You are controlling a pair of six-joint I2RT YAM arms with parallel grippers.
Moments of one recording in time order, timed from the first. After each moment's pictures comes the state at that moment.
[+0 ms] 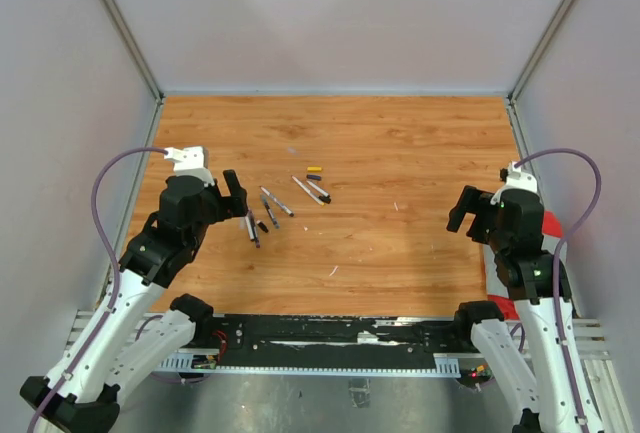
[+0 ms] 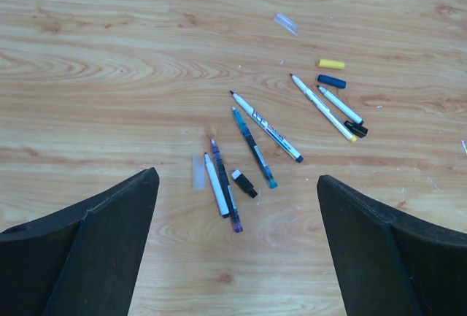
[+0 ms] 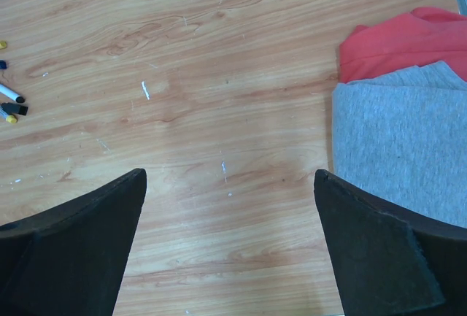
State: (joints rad) left arm -0.43 0.68 0.80 -0.55 -0.35 -0.37; right arm 0.09 0.58 0.80 -0.81 0.14 0.28
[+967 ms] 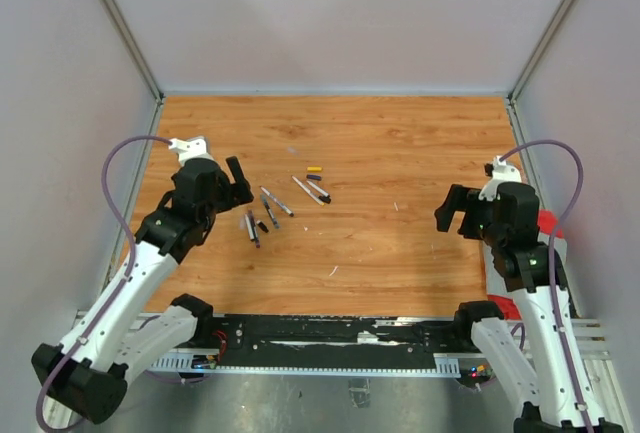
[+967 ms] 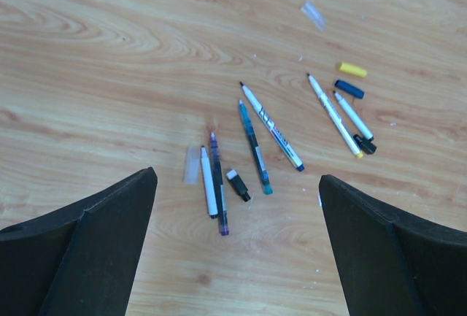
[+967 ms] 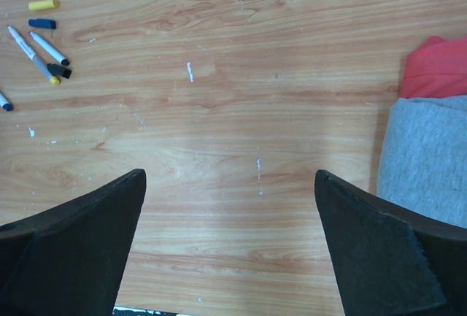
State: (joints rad) left arm -0.40 0.82 0.86 -0.57 -0.39 -0.51; right arm 0.09 0.62 0.79 -0.76 -0.03 0.24
